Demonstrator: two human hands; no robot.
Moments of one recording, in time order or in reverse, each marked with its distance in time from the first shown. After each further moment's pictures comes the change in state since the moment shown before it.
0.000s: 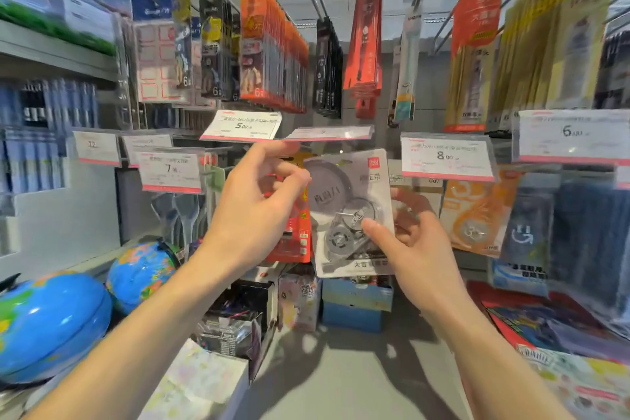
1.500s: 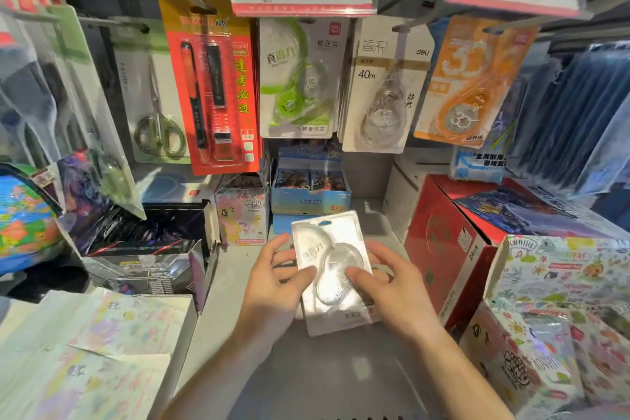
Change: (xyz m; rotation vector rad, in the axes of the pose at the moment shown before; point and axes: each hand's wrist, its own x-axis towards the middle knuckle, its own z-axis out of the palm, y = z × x) left_hand -0.133 -0.201 0.087 -0.293 -0.193 -0.777; right_hand -0.082 0.164 0.005 -0.046 0.091 0.541
